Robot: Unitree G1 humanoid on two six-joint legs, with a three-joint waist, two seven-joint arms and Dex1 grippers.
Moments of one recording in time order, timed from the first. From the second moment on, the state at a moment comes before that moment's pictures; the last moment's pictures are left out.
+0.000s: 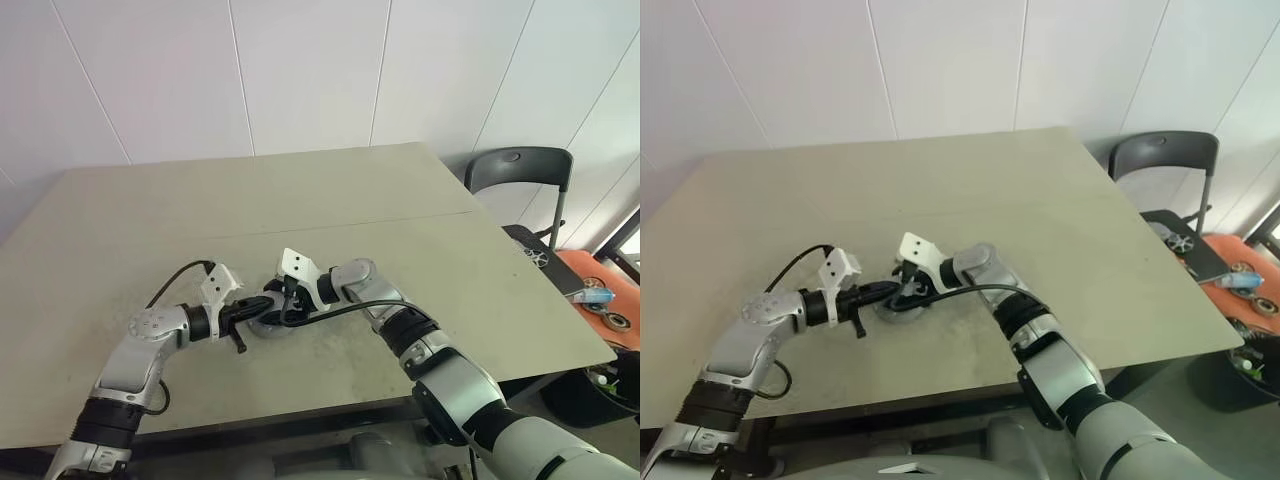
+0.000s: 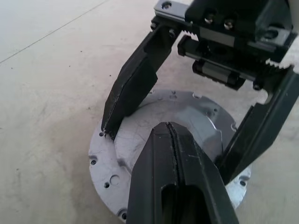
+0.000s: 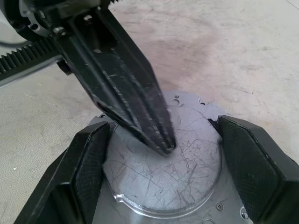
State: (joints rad) left arm -0.16 0.57 -0.08 0.00 -0.28 0.30 -0.92; right arm -0.80 -0.02 0.38 0.77 -0.05 0.19 1.07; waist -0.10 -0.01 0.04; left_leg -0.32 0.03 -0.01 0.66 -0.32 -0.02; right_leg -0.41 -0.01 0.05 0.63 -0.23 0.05
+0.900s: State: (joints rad) left arm -0.15 0.56 -0.08 -0.01 -0.32 0.32 -0.95; right arm -0.80 -0.08 0.25 0.73 0.09 0.37 1.16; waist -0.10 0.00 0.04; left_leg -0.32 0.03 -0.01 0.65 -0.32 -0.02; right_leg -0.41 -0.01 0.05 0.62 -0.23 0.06
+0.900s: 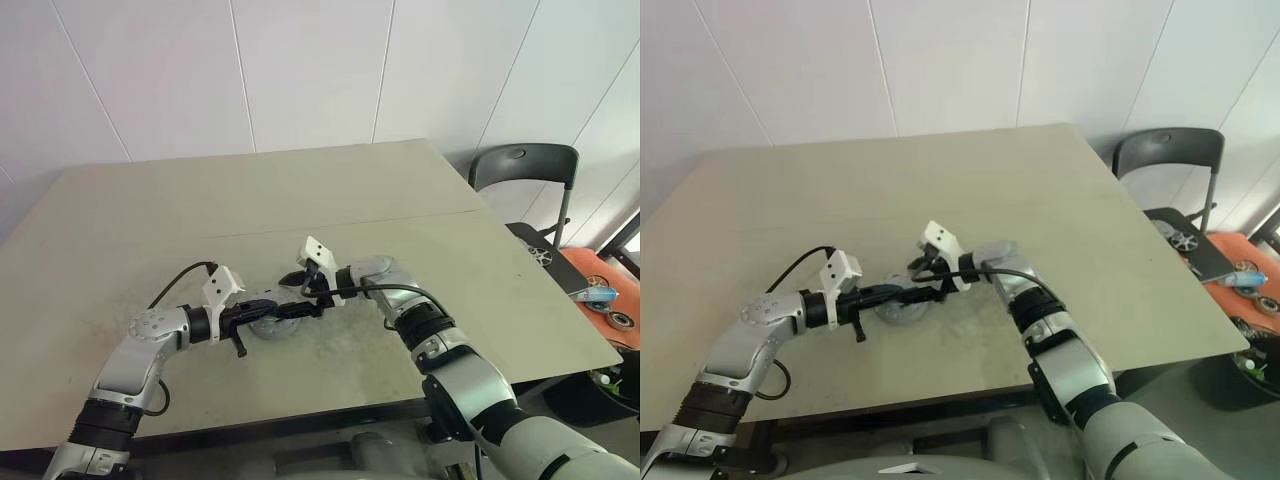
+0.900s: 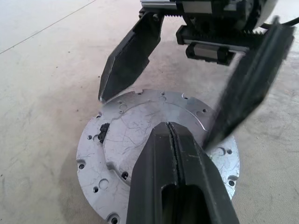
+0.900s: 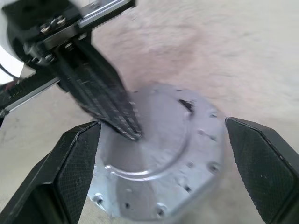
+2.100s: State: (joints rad) left arm -0.15 0.63 -0.01 0.04 -0.32 0.30 -0.99; right arm -0.80 -0.15 0.36 0.57 0.16 0.89 1.14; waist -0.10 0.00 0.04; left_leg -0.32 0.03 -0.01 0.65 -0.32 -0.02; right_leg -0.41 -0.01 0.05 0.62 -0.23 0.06
